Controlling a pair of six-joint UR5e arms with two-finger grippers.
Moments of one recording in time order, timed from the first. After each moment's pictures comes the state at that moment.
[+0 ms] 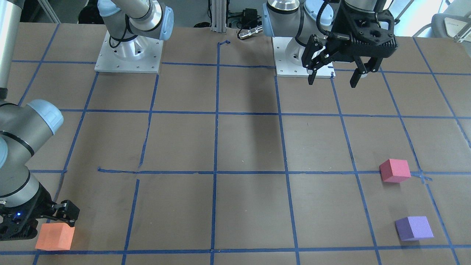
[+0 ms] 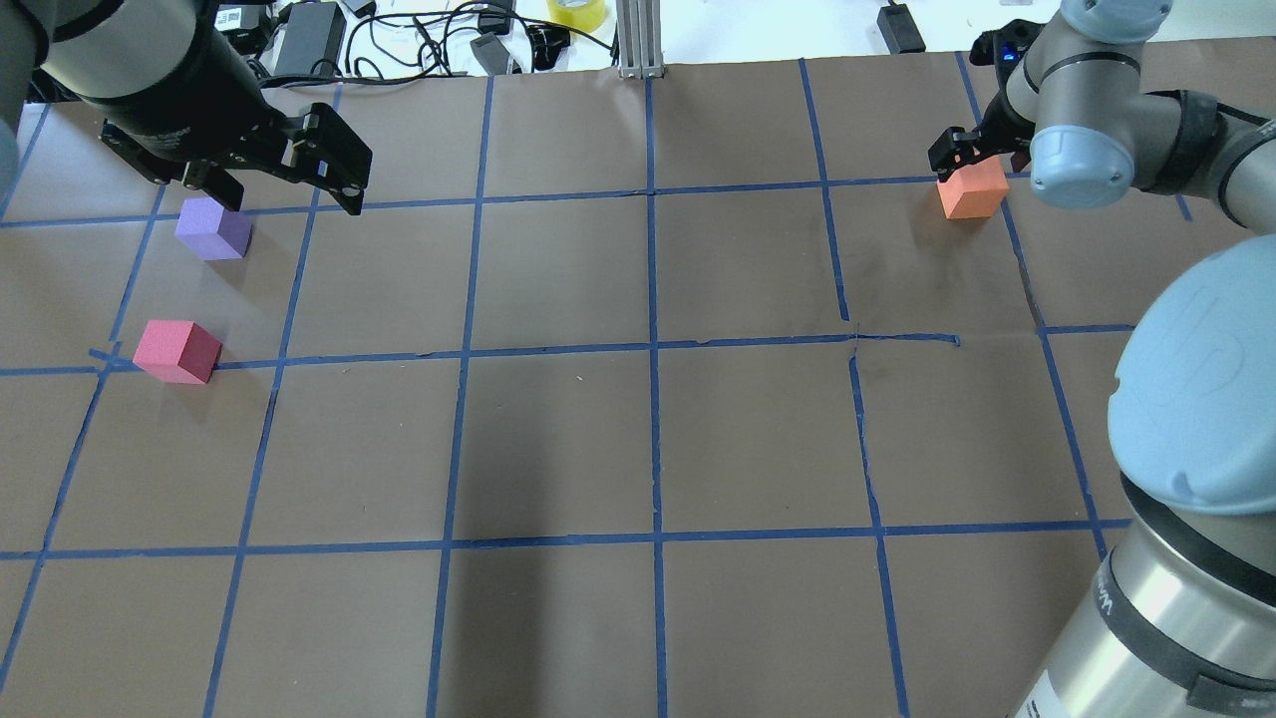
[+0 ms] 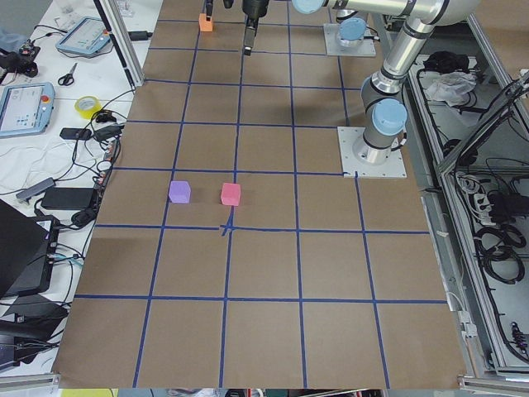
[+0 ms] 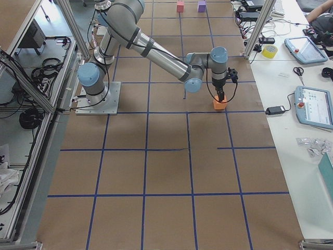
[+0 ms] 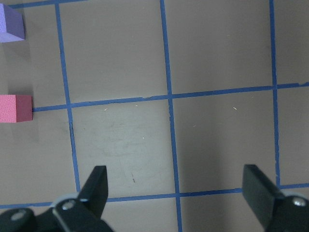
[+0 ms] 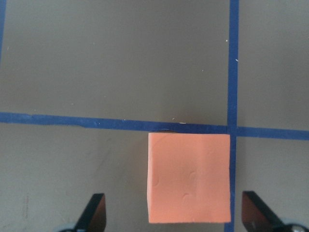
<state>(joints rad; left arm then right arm) -1.56 -1.48 -1.56 -1.50 1.59 0.08 1.32 -0.97 1.51 -2.37 -1.55 -0.32</state>
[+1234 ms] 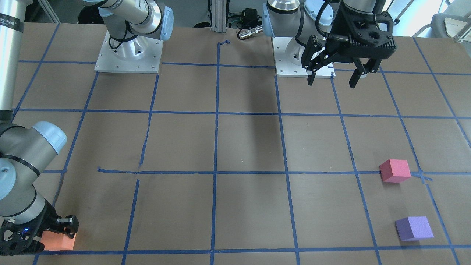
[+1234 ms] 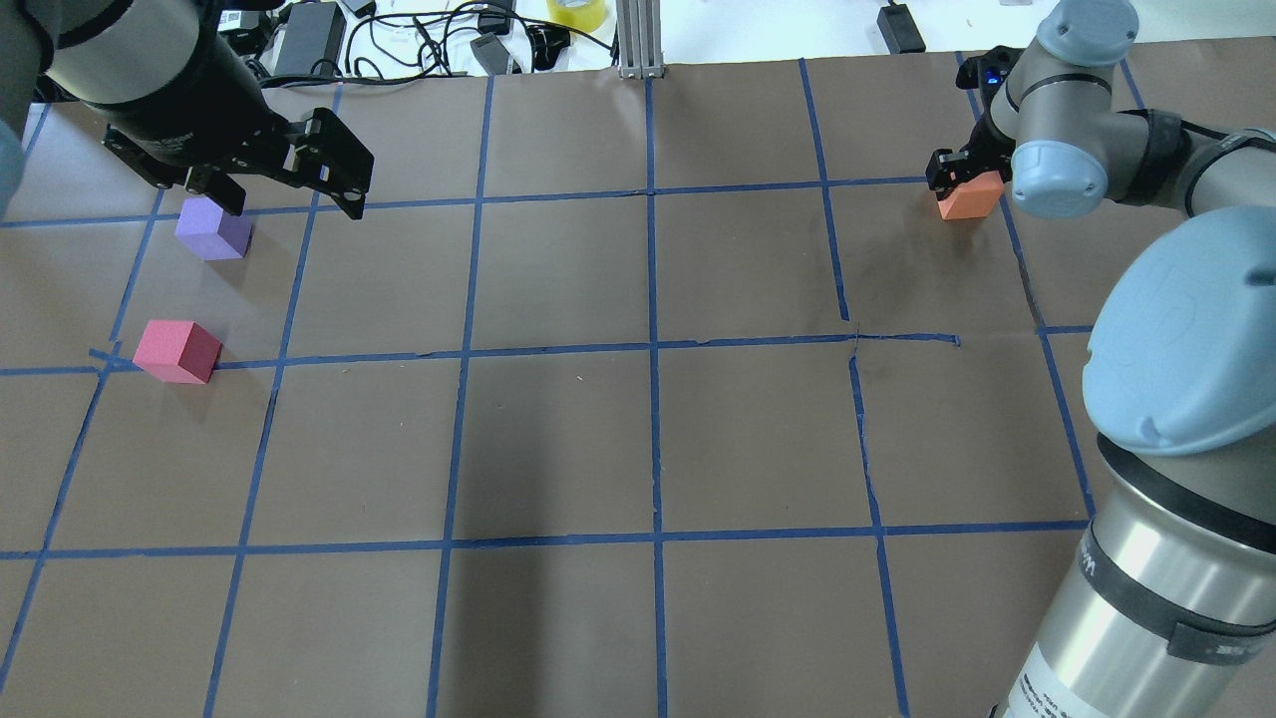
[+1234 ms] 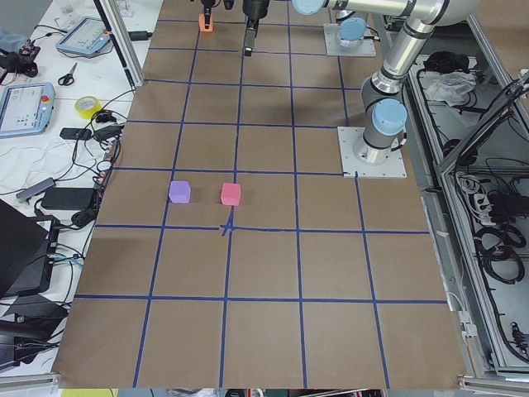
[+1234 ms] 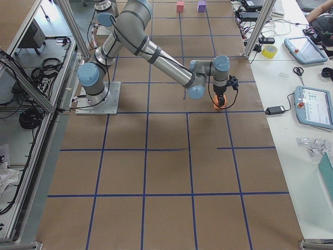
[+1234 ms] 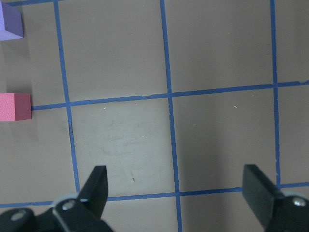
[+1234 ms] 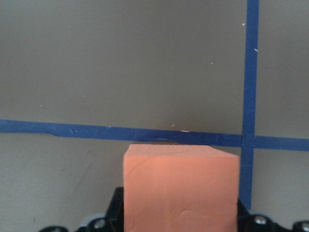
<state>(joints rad) -1.56 -1.48 -1.57 -1.50 1.59 0.08 1.32 -0.89 1.49 -2.38 -1.56 -0.33</state>
